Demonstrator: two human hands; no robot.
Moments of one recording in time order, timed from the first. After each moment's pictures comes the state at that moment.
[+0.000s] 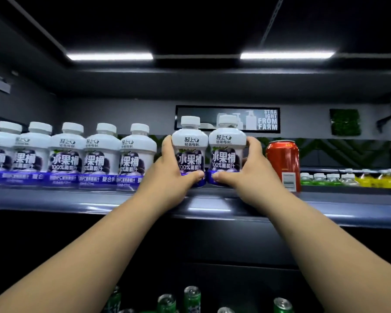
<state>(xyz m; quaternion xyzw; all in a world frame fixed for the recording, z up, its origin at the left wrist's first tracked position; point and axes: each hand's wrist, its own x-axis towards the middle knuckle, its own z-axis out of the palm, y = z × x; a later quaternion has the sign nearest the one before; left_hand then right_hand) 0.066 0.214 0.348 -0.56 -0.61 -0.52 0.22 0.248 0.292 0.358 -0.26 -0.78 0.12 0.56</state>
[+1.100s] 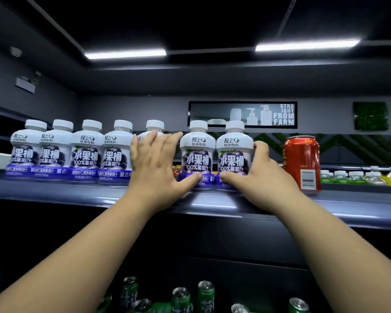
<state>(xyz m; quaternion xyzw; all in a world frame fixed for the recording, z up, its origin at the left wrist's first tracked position) 0.038 0.189 0.337 -0.50 -0.61 -0.39 0.48 0.246 0.270 0.354 -0.37 -0.82 0.03 0.44</state>
